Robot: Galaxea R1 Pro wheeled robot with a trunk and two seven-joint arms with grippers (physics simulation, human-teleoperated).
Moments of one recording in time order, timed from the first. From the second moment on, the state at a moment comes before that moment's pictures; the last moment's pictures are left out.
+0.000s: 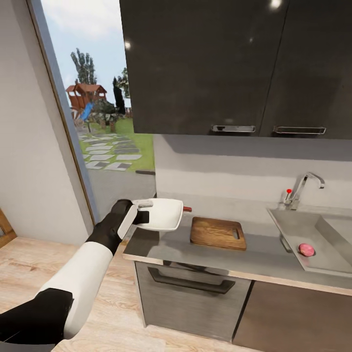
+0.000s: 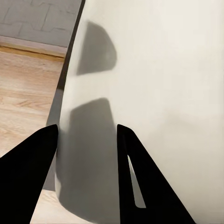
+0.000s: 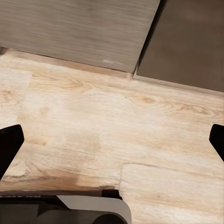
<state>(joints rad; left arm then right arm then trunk) -1.00 -0.11 -0.12 -0.75 0.30 0.90 0.27 -0.03 0.08 -0.35 -0.23 0.43 -0.58 -0.08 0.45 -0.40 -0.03</state>
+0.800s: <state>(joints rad) -1.00 -0.11 -0.12 -0.74 0.30 0.87 0.27 -0.03 0.08 -0.35 -0.23 0.43 -0.58 -0.08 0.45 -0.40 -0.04</state>
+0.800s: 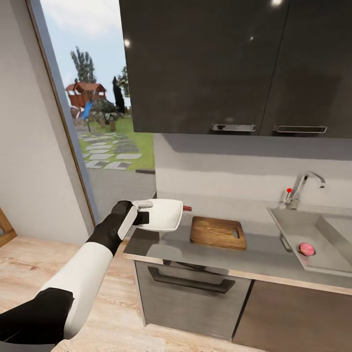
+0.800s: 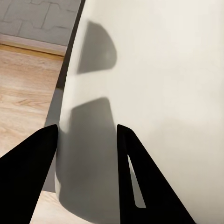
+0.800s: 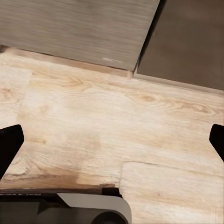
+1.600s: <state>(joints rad) -1.00 -0.11 -0.12 -0.72 0.30 0.87 0.27 -0.03 0.08 -0.35 -0.23 0.43 -0.58 -0.08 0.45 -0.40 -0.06</state>
